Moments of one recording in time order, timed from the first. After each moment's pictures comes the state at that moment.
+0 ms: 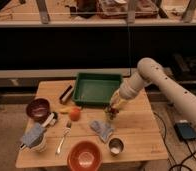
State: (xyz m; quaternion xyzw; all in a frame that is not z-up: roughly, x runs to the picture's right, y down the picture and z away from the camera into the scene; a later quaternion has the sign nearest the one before) arm 0.103 0.080 0.759 -0.36 -0.33 0.01 0.87
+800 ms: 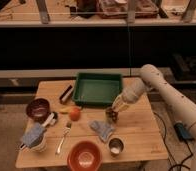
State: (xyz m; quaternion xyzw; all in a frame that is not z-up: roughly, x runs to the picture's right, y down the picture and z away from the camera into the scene) arm 0.117 0.106 0.790 -0.40 -0.35 0.05 0.85
